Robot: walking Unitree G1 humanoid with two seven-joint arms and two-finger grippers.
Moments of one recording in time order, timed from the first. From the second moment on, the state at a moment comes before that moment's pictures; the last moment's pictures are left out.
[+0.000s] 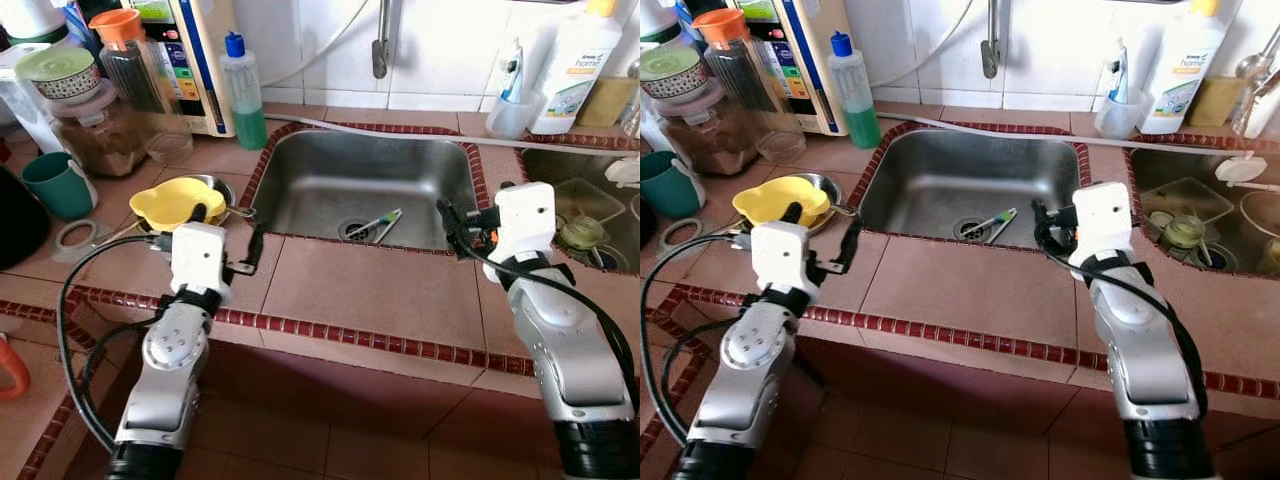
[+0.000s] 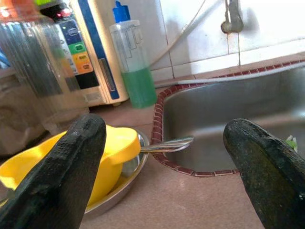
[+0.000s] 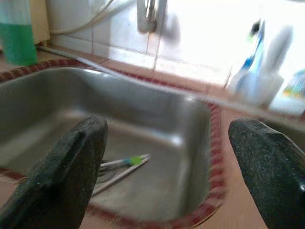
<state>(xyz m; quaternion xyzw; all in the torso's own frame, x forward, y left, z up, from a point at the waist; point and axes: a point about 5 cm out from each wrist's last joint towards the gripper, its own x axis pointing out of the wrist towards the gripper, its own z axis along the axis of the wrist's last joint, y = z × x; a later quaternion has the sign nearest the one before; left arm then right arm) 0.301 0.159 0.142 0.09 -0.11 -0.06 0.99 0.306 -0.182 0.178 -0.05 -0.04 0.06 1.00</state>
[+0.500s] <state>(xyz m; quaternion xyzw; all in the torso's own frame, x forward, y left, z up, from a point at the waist) 0.347 0.134 0.146 0.14 -0.11 -0.11 0.98 0.290 -0.121 0.190 0.07 -0.02 0.19 0.98</state>
